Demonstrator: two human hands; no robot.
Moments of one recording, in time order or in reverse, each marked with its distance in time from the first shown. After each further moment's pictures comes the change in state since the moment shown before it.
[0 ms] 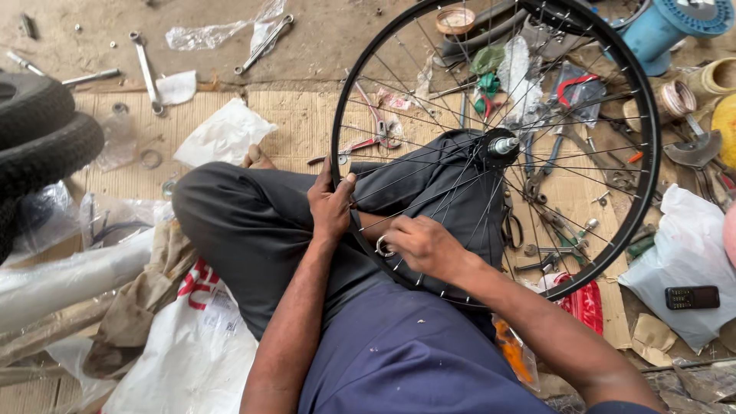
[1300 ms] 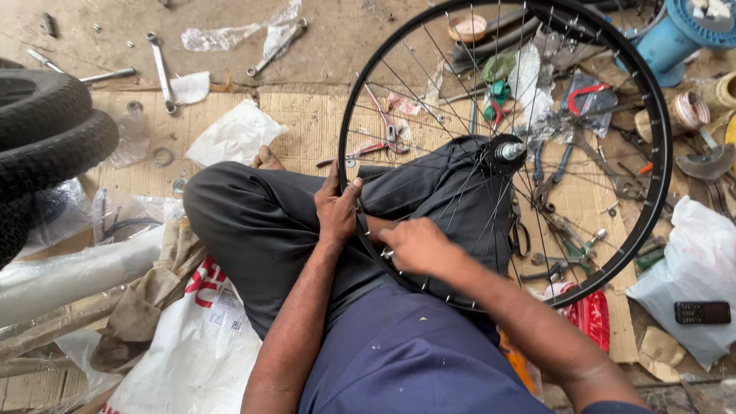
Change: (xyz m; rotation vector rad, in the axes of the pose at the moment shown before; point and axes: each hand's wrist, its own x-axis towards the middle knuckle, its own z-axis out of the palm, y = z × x) left_hand -0.005 0.010 -0.004 0.035 -0.007 0.069; right_hand 0.045 -0.009 0.004 -0.148 -0.580 0.344
